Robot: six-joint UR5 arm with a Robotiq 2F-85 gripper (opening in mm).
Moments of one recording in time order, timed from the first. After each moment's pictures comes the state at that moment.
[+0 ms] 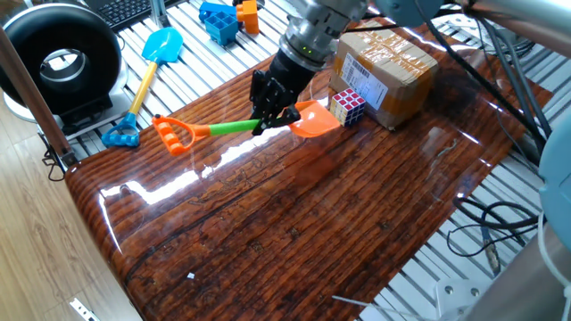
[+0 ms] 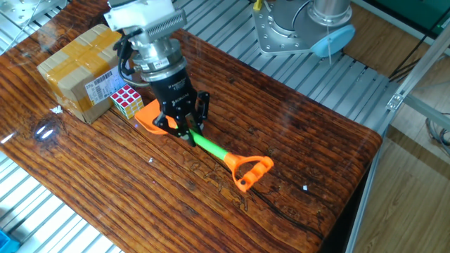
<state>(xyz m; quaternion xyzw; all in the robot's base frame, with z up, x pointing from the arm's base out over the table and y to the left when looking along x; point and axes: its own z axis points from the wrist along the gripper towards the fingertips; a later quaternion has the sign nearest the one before) 0.545 0.082 0.122 -0.62 0.72 0.17 0.24</state>
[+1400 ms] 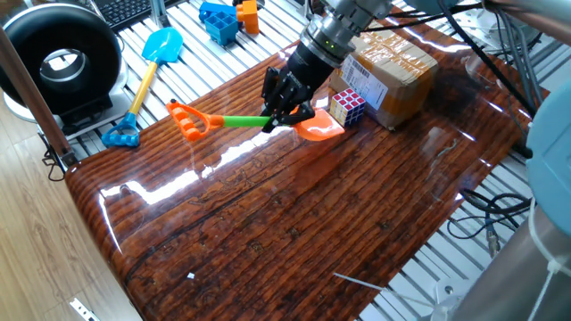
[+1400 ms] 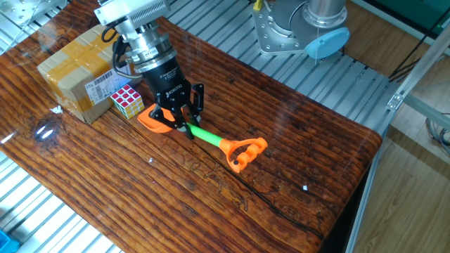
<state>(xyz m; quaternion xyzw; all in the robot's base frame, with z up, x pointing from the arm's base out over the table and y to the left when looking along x) 0.540 0.073 0.117 -0.62 0.70 0.21 0.28</state>
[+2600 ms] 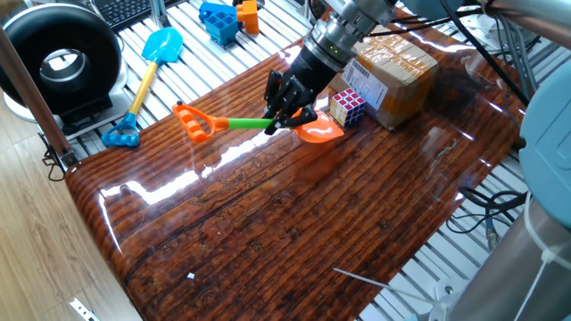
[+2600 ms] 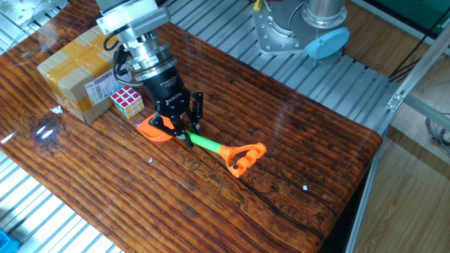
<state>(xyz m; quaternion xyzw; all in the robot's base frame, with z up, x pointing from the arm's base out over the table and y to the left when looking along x) 0.549 0.081 0.108 -0.62 0.69 0.21 0.31</state>
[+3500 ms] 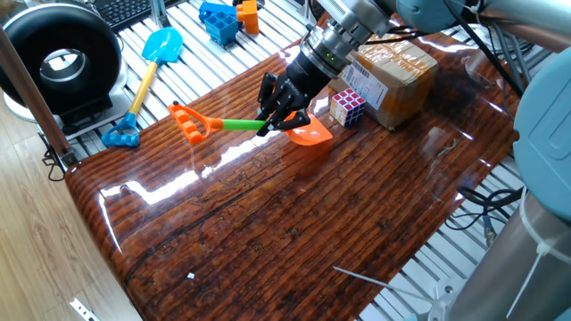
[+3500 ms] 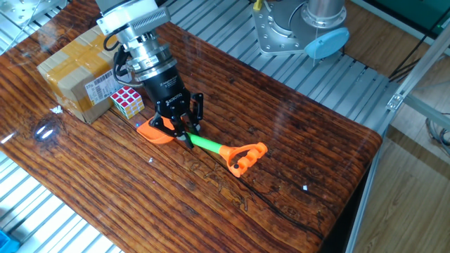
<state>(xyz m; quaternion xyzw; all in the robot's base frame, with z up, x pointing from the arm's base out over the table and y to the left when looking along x) 0.551 0.084 0.111 -0.62 0.69 0.21 0.32</state>
